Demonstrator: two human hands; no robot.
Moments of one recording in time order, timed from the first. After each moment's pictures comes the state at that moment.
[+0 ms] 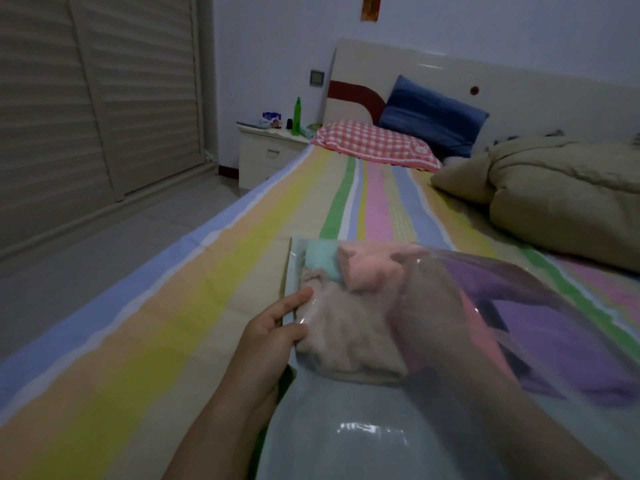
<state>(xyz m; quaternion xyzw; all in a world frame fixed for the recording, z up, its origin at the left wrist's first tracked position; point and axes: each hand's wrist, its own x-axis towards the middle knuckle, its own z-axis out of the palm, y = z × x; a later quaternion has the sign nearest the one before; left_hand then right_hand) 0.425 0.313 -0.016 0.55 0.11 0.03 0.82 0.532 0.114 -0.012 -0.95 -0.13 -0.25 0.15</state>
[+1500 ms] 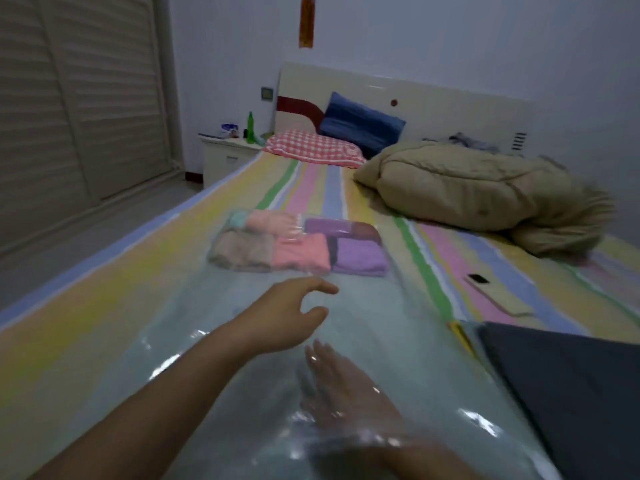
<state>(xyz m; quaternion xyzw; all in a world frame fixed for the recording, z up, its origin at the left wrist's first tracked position) 0.176 0.148 0.099 0.91 -0.18 0.02 0.36 0.158 -0.025 -0.013 -0.96 -0.26 -0.01 0.07</state>
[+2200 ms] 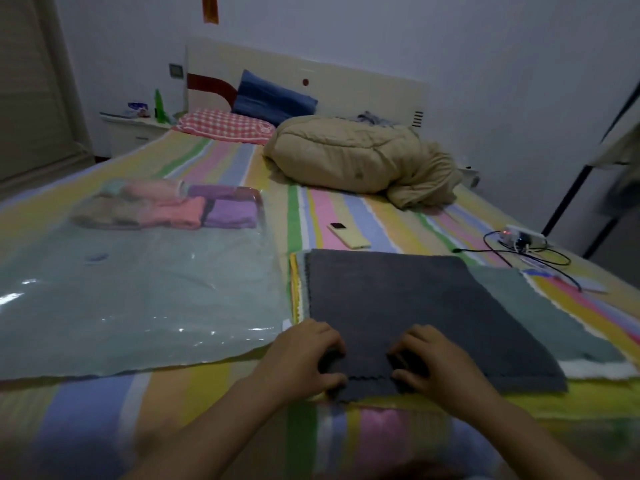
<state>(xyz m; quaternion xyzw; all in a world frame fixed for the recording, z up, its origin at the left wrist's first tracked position) 0.030 -0.139 0.018 0.90 -0.38 0.09 0.19 -0.027 -0.388 0.038 -0.98 -0.14 -0.10 0.06</state>
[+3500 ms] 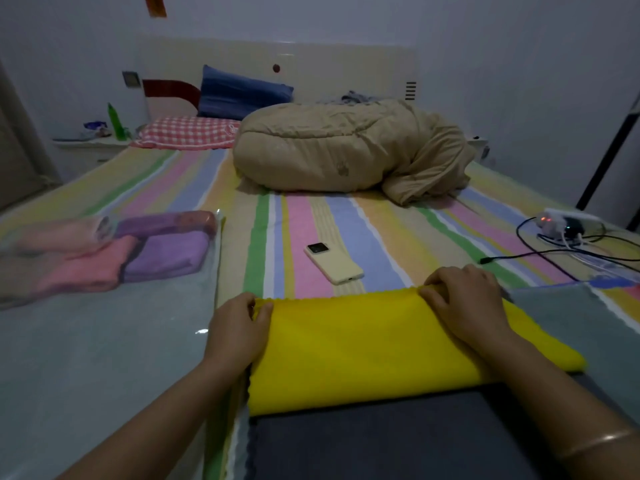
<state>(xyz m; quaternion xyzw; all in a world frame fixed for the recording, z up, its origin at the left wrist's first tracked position) 0.263 -0.187 0.007 0.91 -0.03 0.15 0.38 0.219 -0.516 0.032 -0.97 0.06 -0.23 0.07</state>
